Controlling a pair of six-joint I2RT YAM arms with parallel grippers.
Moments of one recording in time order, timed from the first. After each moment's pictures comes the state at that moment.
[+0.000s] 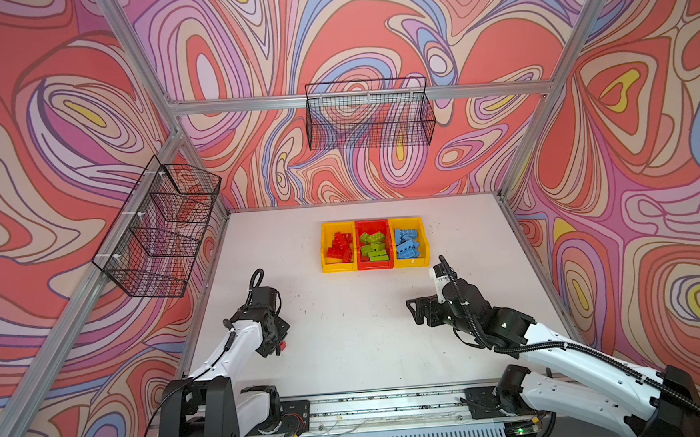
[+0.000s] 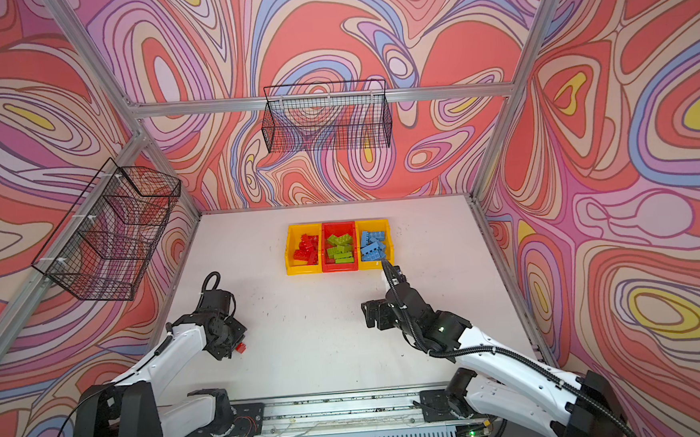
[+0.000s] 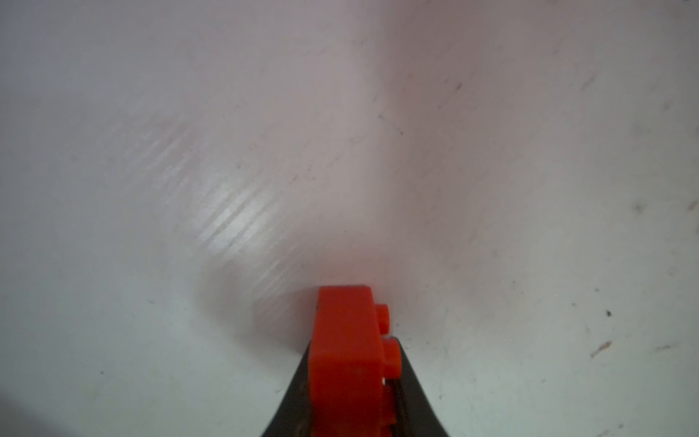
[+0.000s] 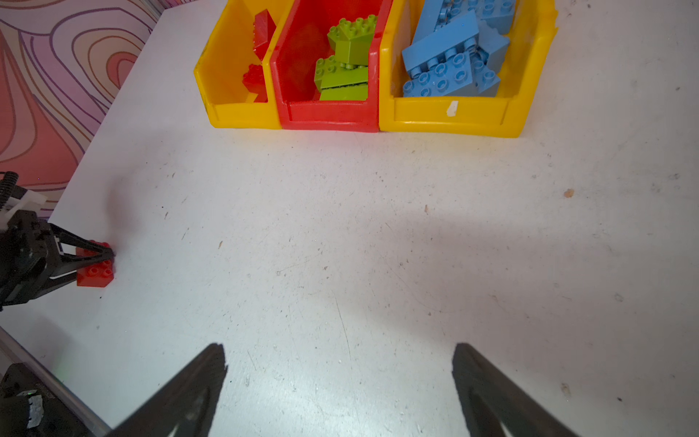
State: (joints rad) left arm -0.01 1.19 0.53 -0.67 -0.07 -0.94; right arm 0.77 0.91 0.59 -0.36 0.15 0.57
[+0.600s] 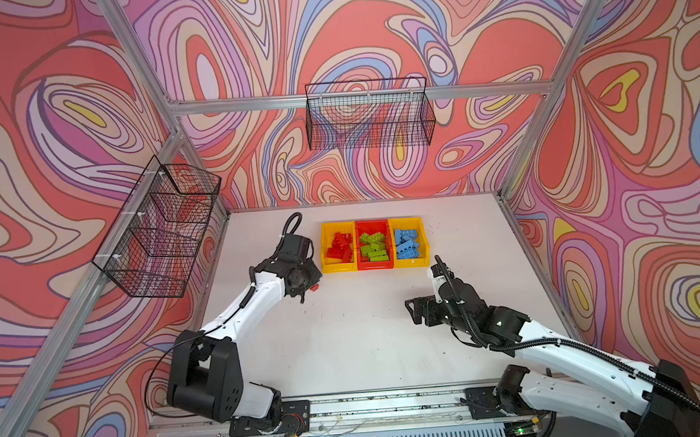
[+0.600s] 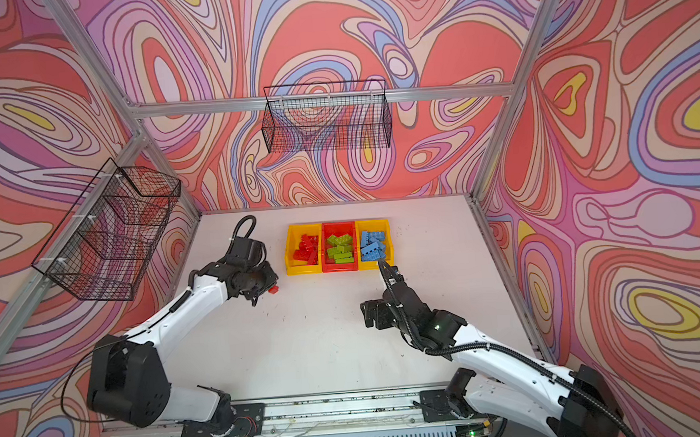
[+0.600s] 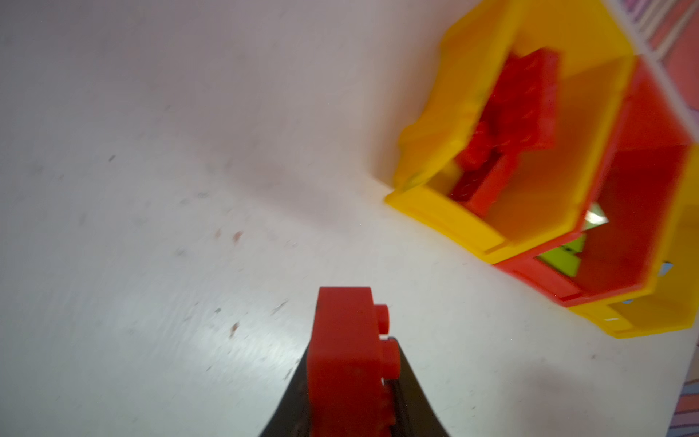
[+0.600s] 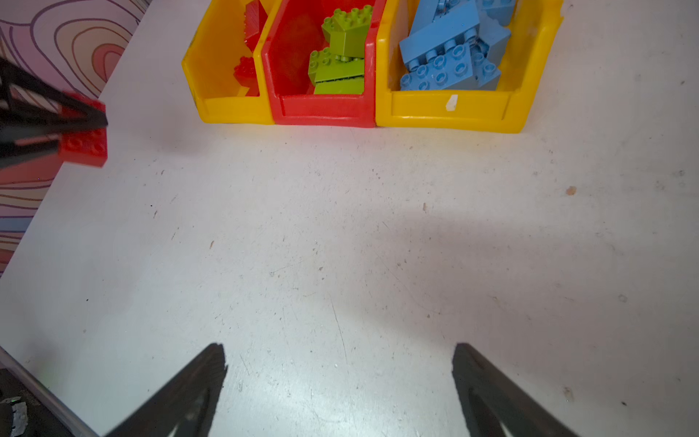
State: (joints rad) left arm -0.33 1.50 1.13 -0.64 -0.03 -0.84; right arm 0.77 0.95 0.59 -0.34 0.16 0.57
